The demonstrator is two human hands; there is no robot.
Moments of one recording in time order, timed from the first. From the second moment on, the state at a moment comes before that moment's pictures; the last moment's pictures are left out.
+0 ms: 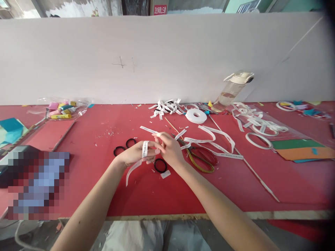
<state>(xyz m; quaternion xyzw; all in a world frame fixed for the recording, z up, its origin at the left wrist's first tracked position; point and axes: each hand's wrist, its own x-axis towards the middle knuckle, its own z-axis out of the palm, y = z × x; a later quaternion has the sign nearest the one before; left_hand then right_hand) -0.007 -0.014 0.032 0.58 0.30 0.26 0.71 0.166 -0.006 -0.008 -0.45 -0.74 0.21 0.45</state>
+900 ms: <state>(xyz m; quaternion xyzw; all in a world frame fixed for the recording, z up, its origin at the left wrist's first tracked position) -0.004 -0.014 0.026 0.58 0.27 0.18 0.75 0.166 -0.010 -0.002 -0.35 -0.73 0.28 0.52</state>
